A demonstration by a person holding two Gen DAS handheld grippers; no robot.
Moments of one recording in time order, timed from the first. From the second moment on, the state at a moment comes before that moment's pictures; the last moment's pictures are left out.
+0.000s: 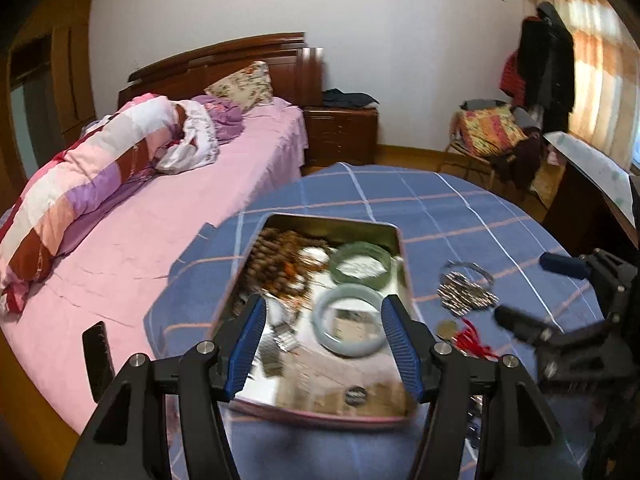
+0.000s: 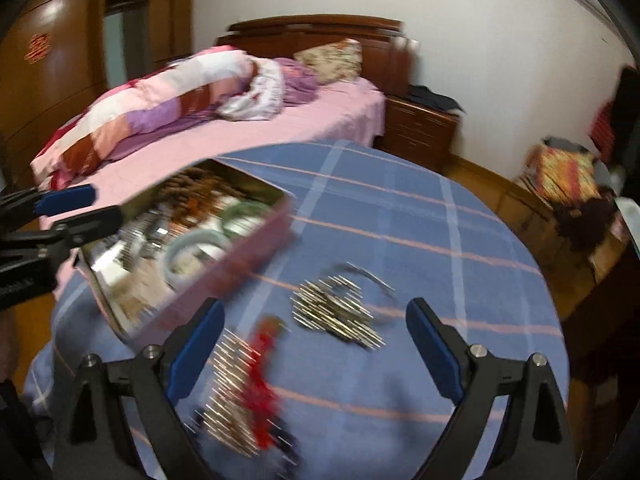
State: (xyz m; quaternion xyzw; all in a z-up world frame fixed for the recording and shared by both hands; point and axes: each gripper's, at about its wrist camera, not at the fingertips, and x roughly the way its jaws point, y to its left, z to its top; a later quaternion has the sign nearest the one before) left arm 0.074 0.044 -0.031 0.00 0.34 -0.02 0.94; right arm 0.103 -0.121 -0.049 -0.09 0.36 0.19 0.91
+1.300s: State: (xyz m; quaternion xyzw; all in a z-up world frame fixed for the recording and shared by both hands) left arm 0.061 -0.072 -0.084 0.06 0.41 -0.14 0.90; right arm 0.076 -0.197 -0.090 -0.05 0.39 0.14 0.91
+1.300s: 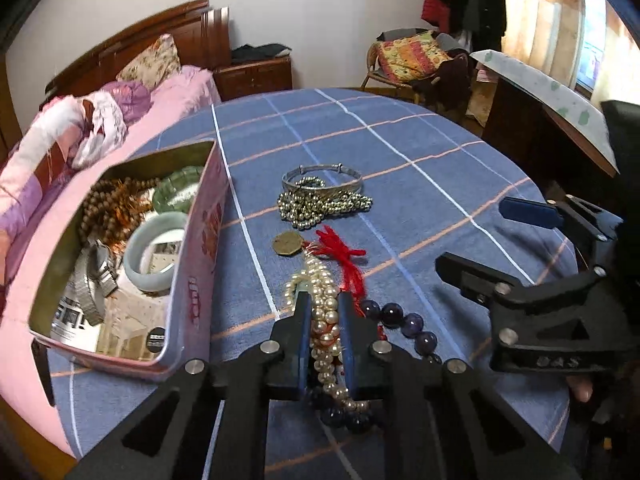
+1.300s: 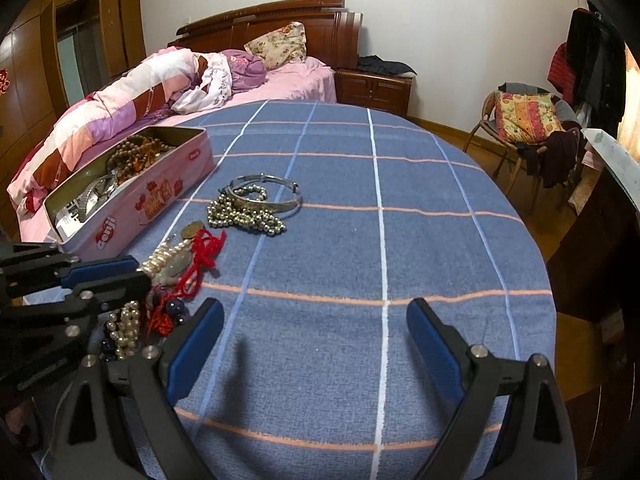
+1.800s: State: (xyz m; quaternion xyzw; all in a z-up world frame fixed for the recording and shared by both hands) left arm 0.057 -0.046 -0.060 0.04 0.38 -0.13 0.91; right arm 0.084 -0.170 -0.078 -0.06 0.40 0.16 0.90
